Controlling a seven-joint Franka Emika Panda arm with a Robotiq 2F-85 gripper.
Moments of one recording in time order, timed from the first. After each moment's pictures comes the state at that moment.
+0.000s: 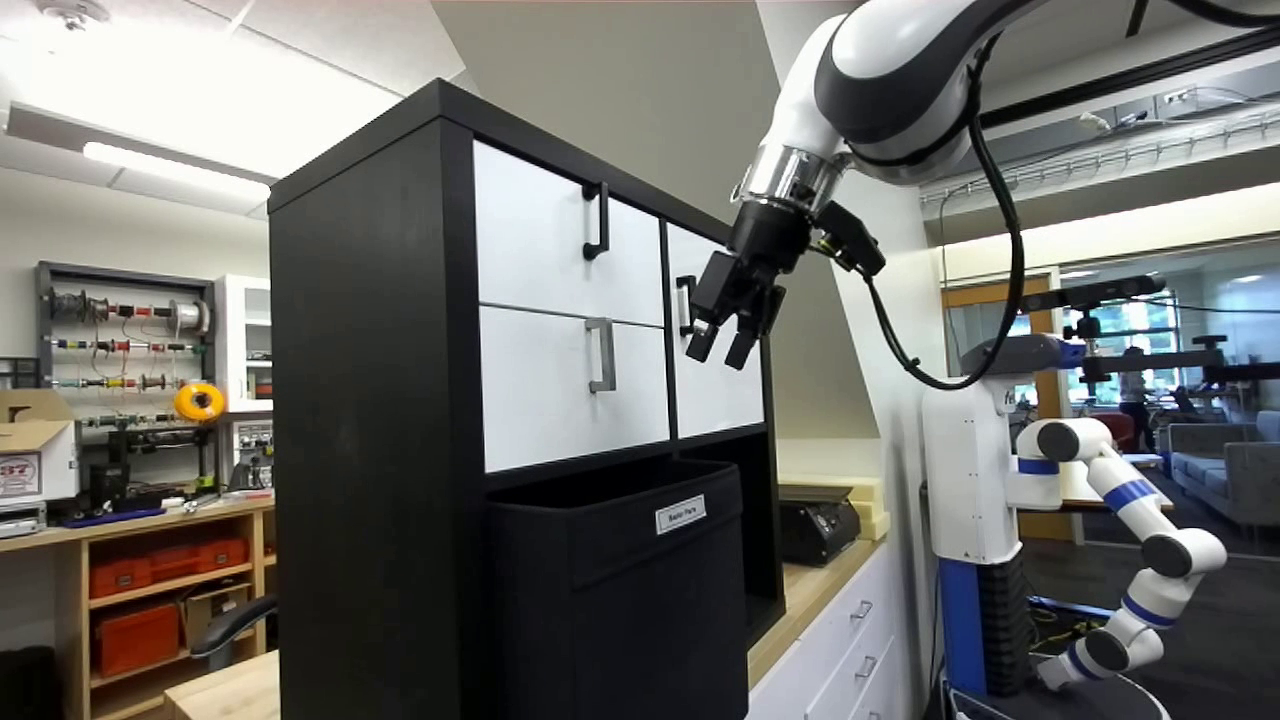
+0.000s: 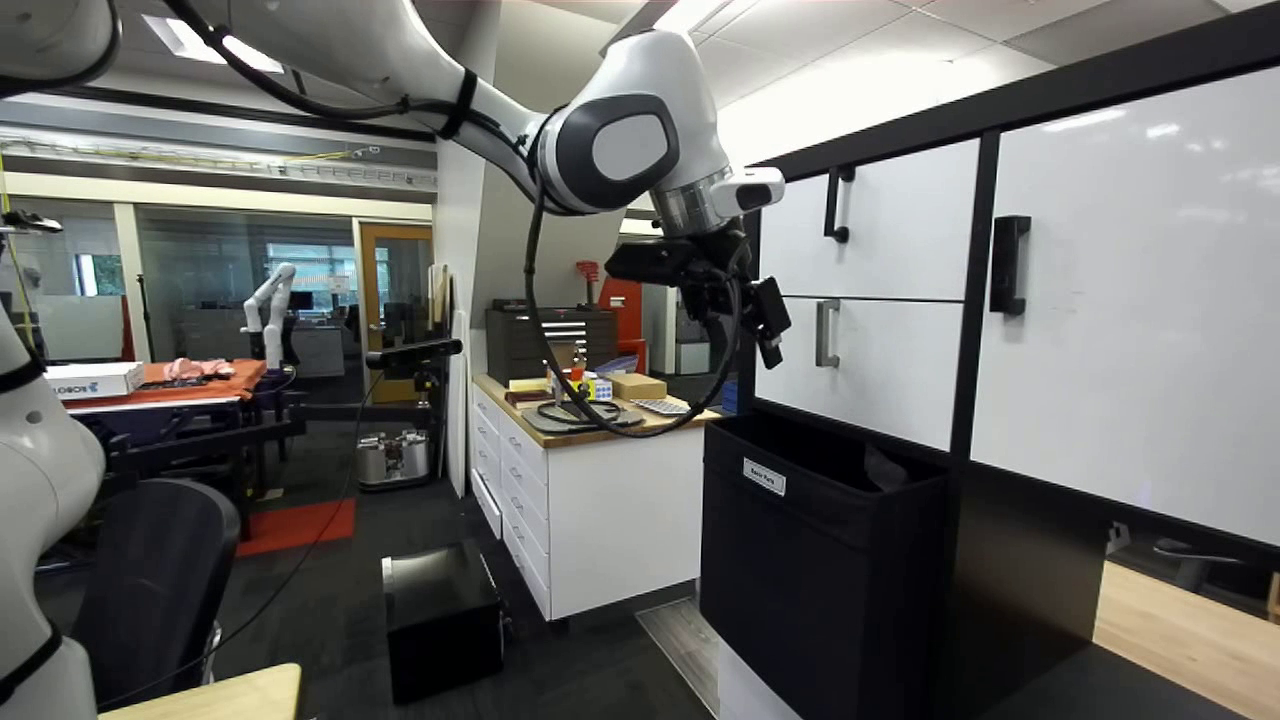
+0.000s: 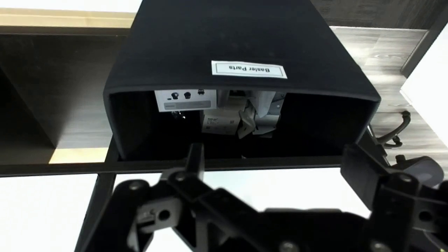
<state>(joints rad) 0.01 -0.12 -0.01 -2.06 0.11 2.44 -0.08</state>
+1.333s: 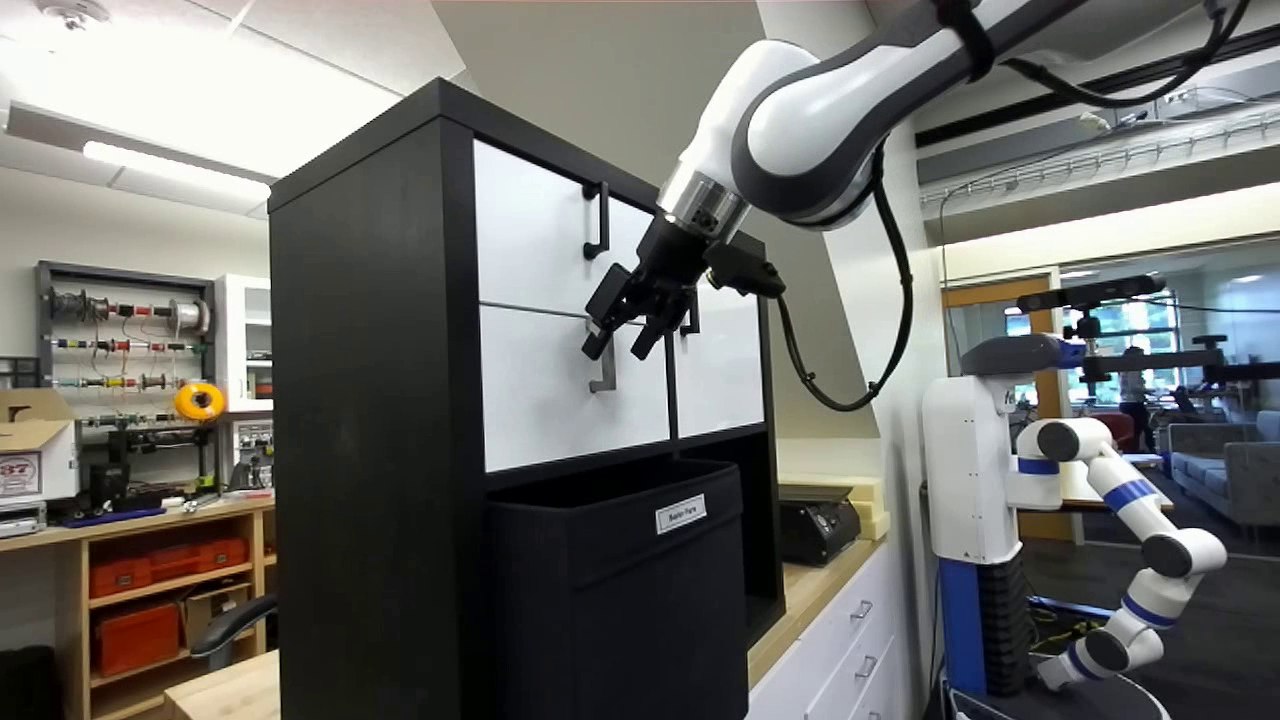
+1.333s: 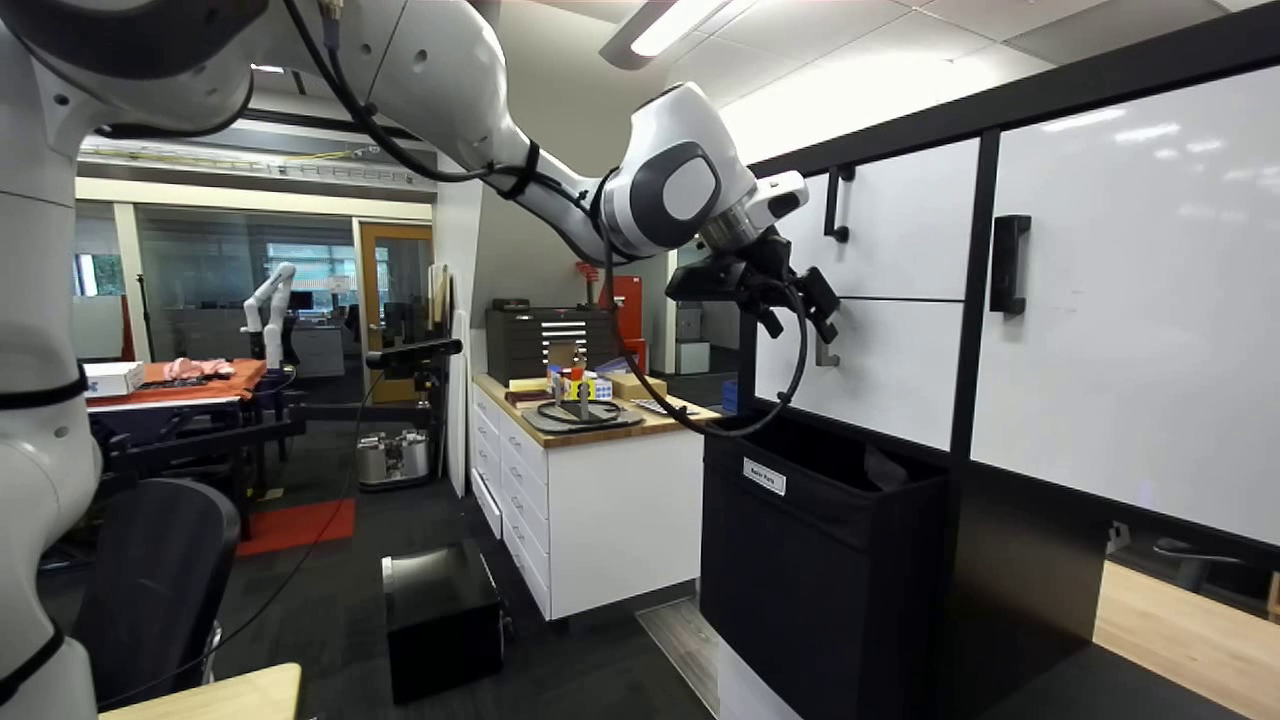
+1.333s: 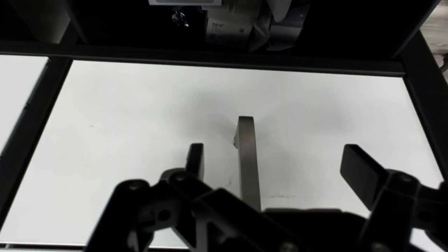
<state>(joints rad) 0.03 0.13 0.02 -1.85 -0.11 2.71 0.10</state>
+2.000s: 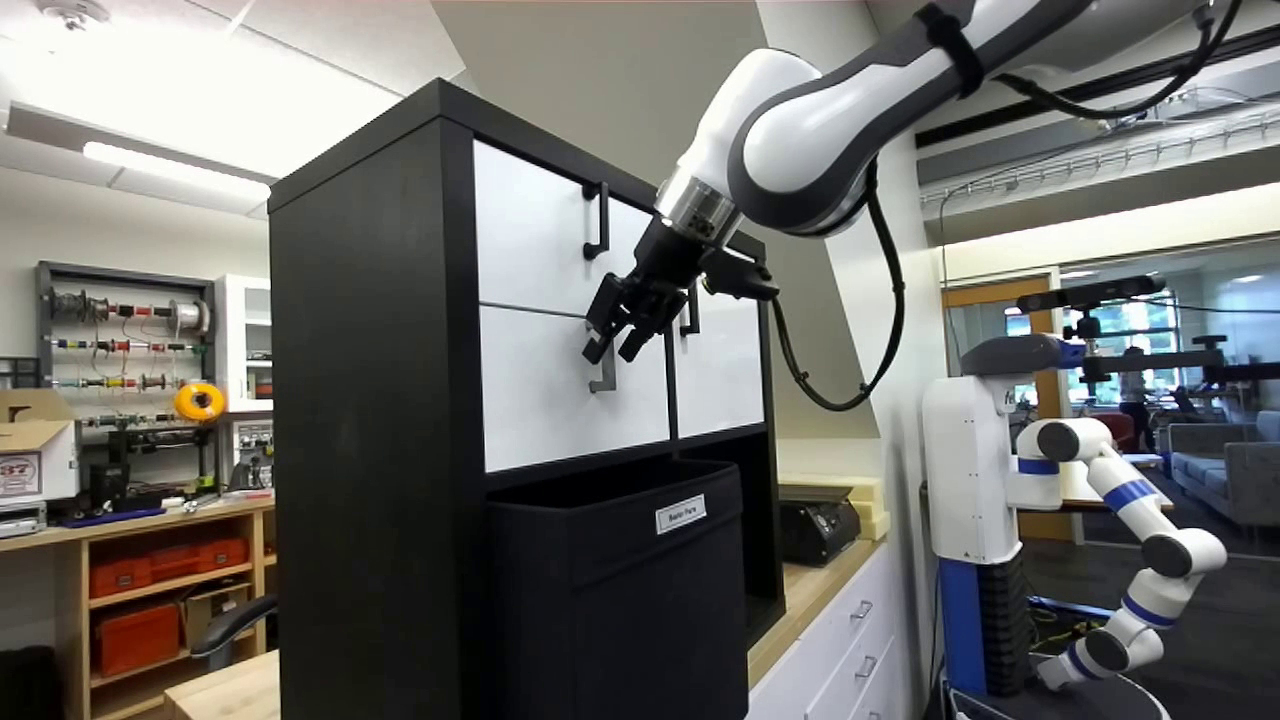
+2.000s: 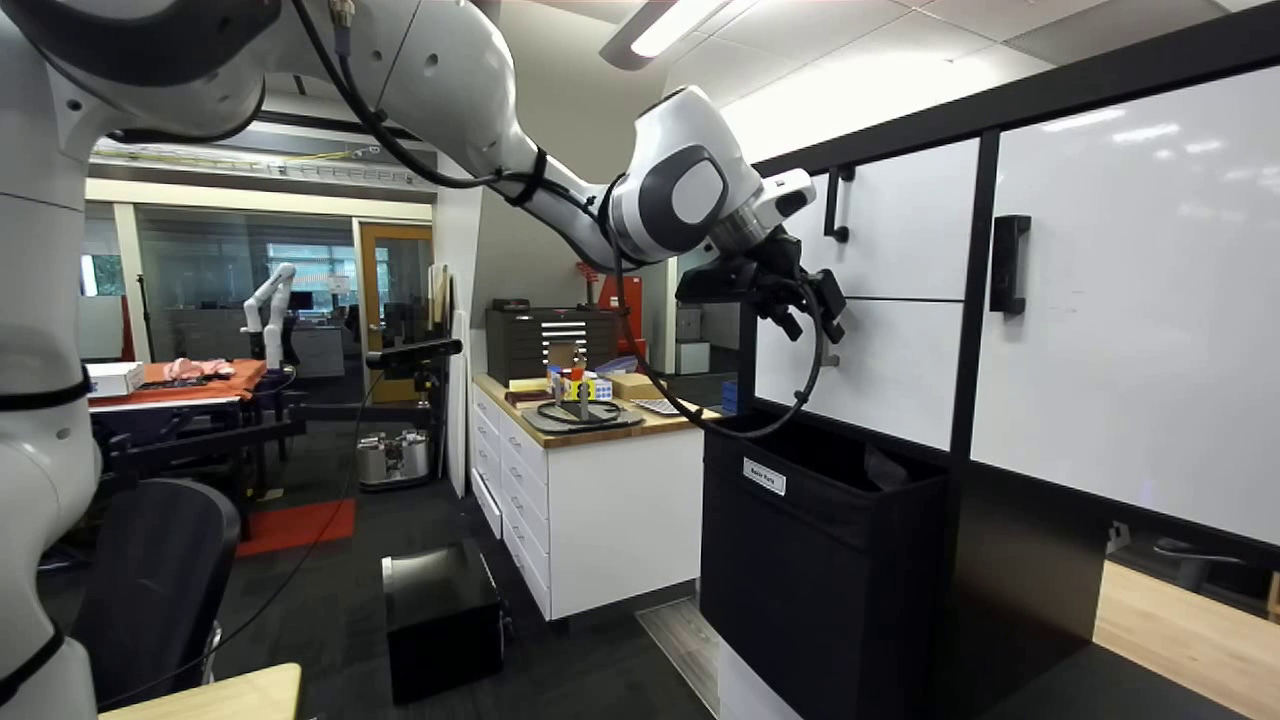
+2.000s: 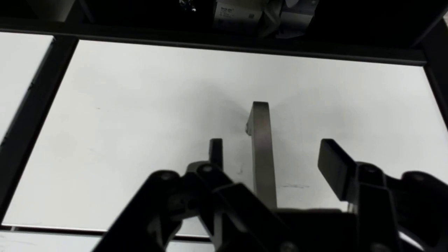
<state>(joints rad) 0.03 0.15 0.01 -1.83 -0.14 2.76 0.10</state>
